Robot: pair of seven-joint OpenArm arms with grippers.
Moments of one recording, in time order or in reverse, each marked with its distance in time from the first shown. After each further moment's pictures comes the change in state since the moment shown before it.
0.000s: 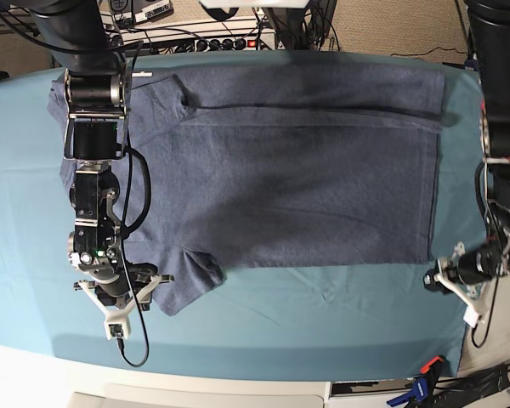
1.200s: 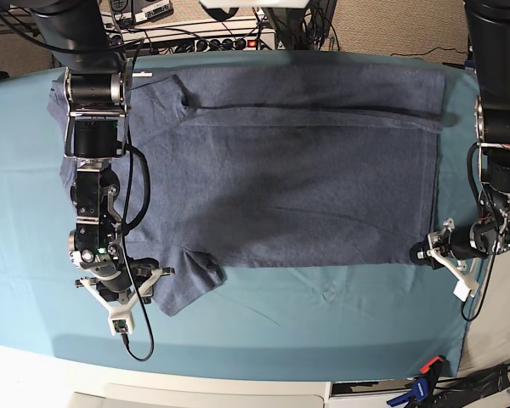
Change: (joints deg) left arm 5.9 0.6 -0.1 -0.2 -6.3 -3.7 4.7; right arm -0.5 0.0 0.0 0.0 -1.5 2.1 -1.7
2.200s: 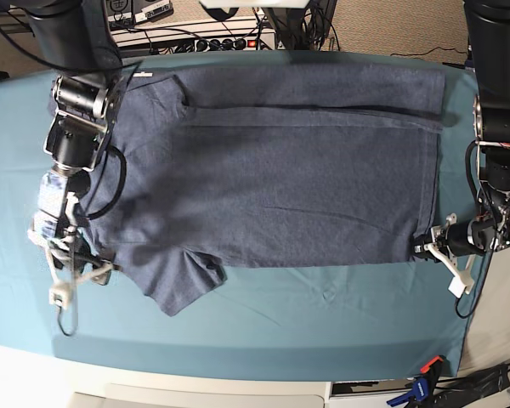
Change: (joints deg) left arm 0.3 0.3 0.1 -0.1 -0.6 -2.8 1.0; right arm 3.9 2.1 22.4 -17.5 2.4 2.6 3.6
